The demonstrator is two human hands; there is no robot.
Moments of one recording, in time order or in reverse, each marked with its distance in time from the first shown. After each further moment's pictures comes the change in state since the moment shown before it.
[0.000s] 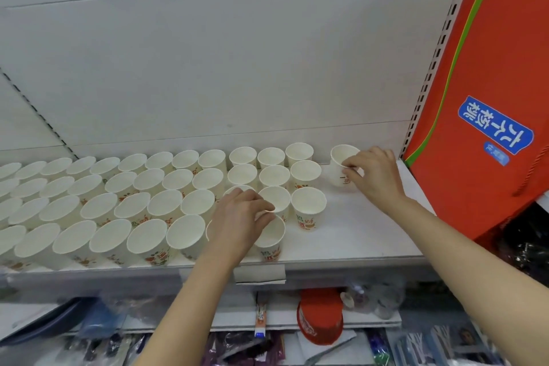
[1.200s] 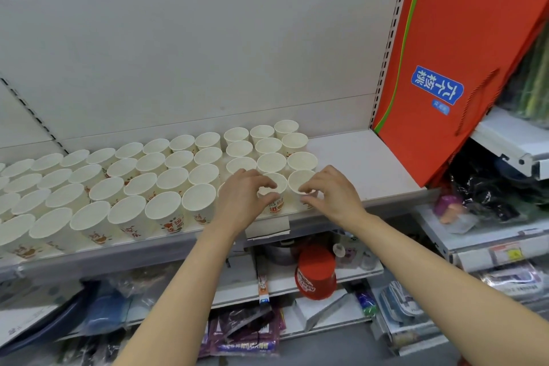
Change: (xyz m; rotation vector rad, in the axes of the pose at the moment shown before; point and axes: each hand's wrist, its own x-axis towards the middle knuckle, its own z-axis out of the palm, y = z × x) left_hand -0.035 0.004 -0.026 -0.098 -0.159 0.028; right_hand -0.113 -0.124 -0.011 0.178 -0.094 -0.025
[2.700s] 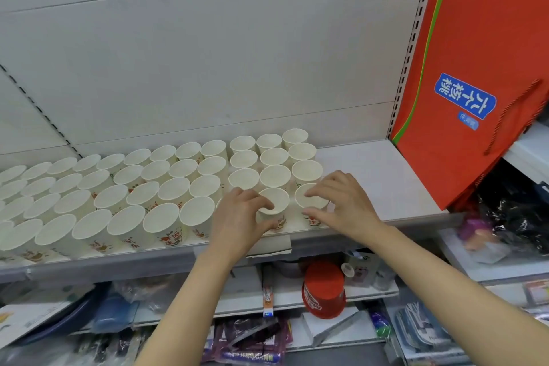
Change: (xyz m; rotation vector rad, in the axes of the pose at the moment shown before) left_hand -0.008 0.000 0.009 0.130 0.098 -0.008; right_hand 0.018 0.031 -0.002 0.016 0.118 -0.222
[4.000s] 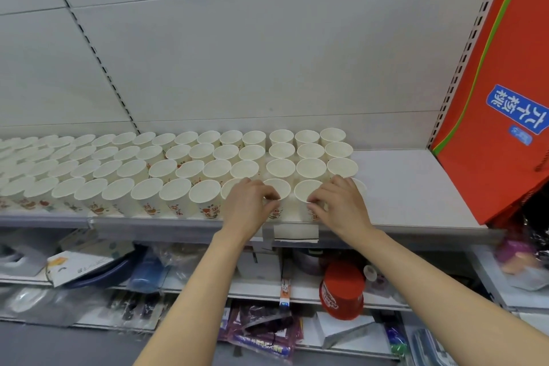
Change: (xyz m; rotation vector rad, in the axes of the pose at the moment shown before) left_hand -0.021 -0.027 -0.022 -0.012 -0.010 -0.222; right_hand 0.013 -0.046 0.041 -0.012 -0.052 -0.013
